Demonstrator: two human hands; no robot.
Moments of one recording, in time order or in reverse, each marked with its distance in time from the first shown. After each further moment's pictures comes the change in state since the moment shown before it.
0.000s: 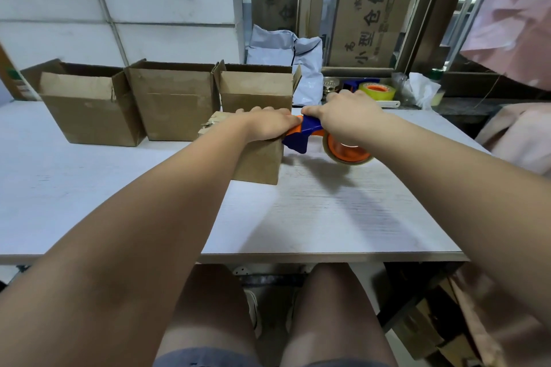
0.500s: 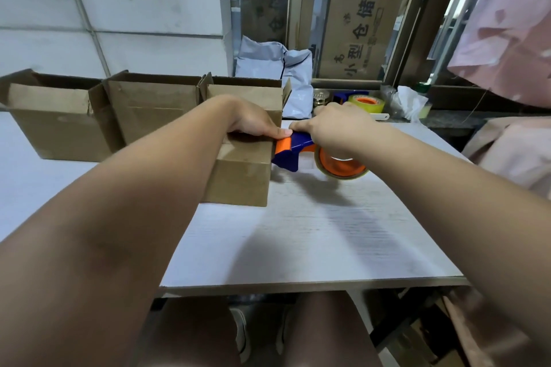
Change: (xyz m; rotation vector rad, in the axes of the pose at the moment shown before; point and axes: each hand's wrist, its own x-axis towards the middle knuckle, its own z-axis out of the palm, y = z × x) left_hand 0.034 -0.008 -0.038 -0.108 -0.401 -0.038; right_hand 0.008 0.007 -0.005 -0.008 -0.017 -0.076
